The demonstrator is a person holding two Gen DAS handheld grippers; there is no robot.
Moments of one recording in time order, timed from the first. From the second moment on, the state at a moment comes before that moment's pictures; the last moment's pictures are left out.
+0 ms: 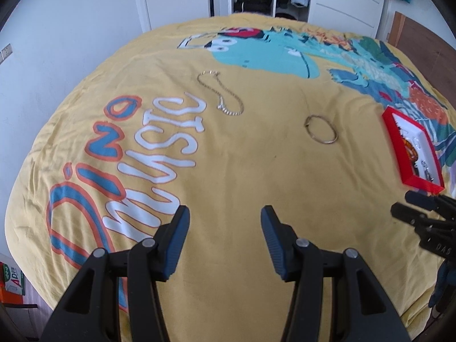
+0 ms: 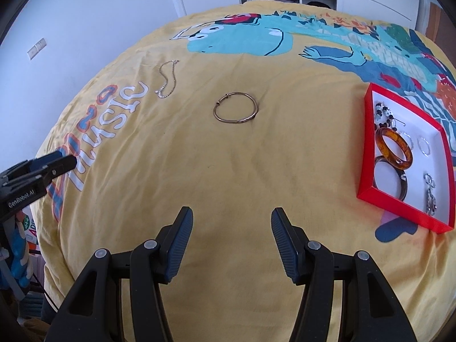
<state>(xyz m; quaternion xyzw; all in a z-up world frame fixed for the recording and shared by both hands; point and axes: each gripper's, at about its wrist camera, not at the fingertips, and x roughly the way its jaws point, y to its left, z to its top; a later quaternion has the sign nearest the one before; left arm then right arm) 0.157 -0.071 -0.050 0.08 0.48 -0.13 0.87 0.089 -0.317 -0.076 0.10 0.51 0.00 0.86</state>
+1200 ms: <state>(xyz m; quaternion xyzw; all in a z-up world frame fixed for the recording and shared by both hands) 0.384 -0.110 -0.094 -0.01 0.51 -0.12 0.85 0.250 -0.352 -0.126 0.10 0.50 0.03 0.86</state>
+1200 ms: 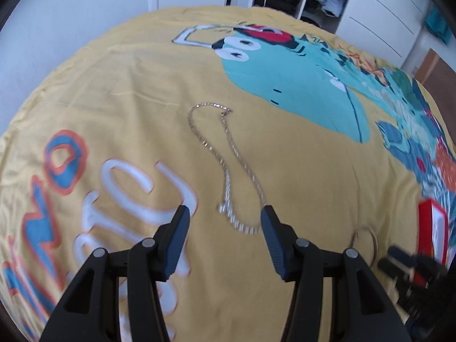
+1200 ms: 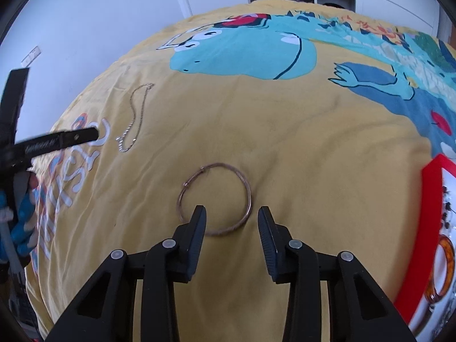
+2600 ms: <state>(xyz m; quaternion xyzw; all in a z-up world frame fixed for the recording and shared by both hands) 0.332 -0.147 -0.051 0.02 0.45 -0.15 0.88 0.203 -0.333 -0.063 0.05 0.44 -0.02 0.90</state>
